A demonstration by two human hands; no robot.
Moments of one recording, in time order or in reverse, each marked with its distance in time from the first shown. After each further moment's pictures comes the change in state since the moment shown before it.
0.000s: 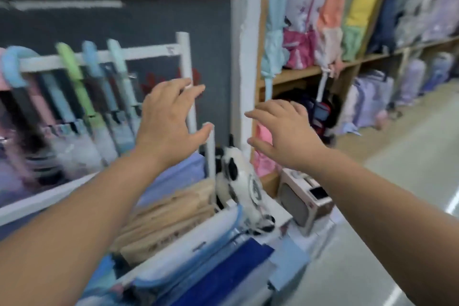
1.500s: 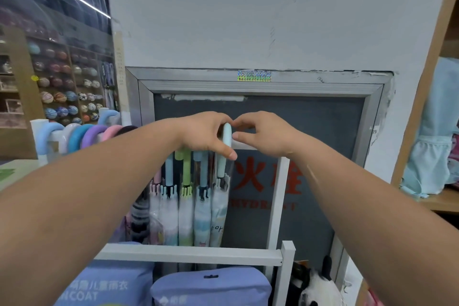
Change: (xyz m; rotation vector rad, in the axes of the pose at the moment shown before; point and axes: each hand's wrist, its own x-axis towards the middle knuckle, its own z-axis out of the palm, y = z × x) left_hand 0.128 -0.136 -0.094 0.023 -0.538 -0.610; right_hand 0.303 -0.112 -0.020 0.609 -0.182 -0.586
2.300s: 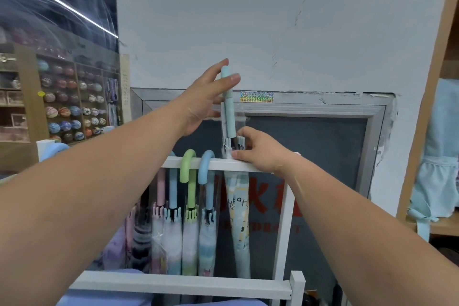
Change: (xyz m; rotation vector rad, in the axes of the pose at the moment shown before) left_hand 0.013 0.030 -0.057 -0.916 0.431 0.092; right_hand 0.032 0.015 0.018 0.224 0.052 0.128
